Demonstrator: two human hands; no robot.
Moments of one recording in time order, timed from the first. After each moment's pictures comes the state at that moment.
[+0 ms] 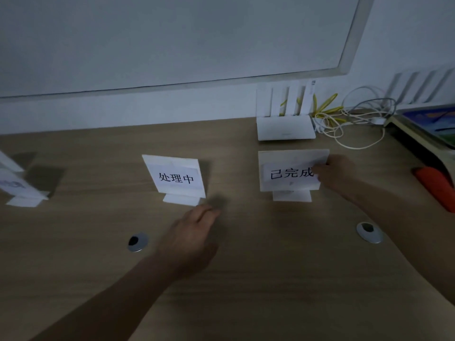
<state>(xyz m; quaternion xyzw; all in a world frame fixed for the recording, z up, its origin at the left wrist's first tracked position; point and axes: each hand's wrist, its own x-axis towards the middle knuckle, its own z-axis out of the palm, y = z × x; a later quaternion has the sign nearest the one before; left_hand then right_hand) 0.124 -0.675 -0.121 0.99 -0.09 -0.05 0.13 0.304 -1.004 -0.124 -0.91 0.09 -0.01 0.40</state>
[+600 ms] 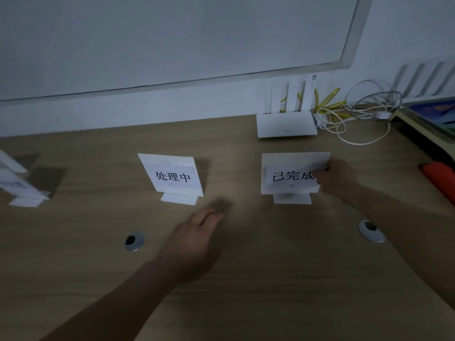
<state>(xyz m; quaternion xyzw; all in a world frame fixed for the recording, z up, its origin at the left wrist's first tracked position) 0.123 -0.691 -0.133 0.99 -0.08 -0.07 0.11 0.313 -1.018 -0.158 -0.91 0.09 0.01 0.41</state>
